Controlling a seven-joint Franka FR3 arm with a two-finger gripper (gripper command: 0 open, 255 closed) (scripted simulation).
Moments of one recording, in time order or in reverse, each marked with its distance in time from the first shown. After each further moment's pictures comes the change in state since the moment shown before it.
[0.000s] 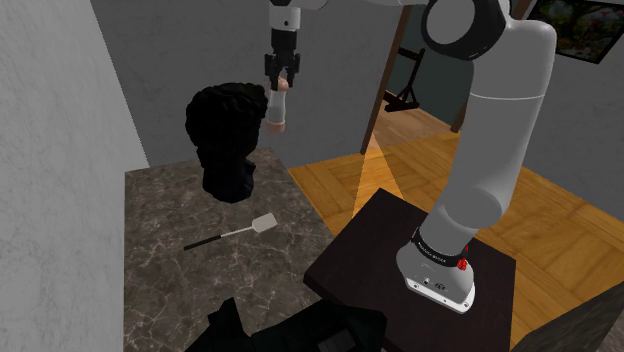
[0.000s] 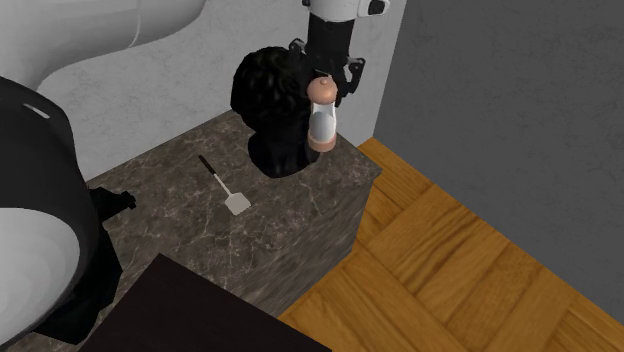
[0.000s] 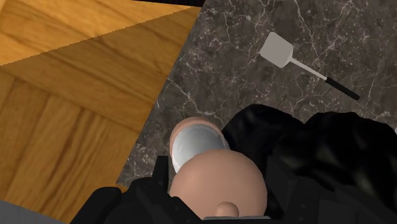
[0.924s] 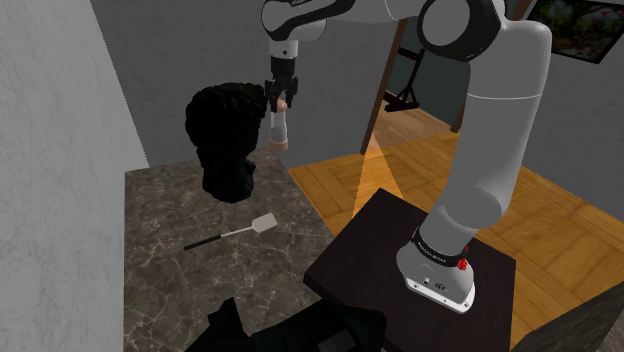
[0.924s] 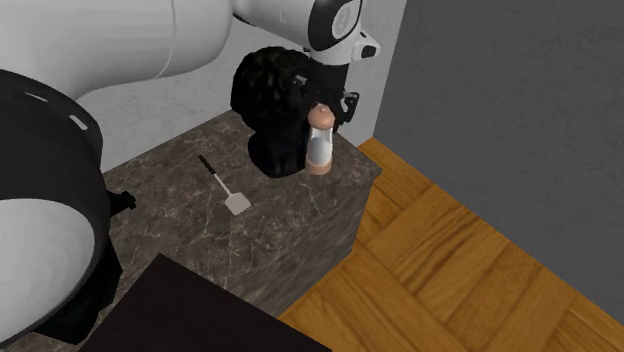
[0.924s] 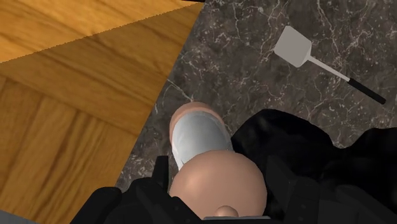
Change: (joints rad) arm 0.002 0.020 0.002 -0.161 0.005 0.179 -0.012
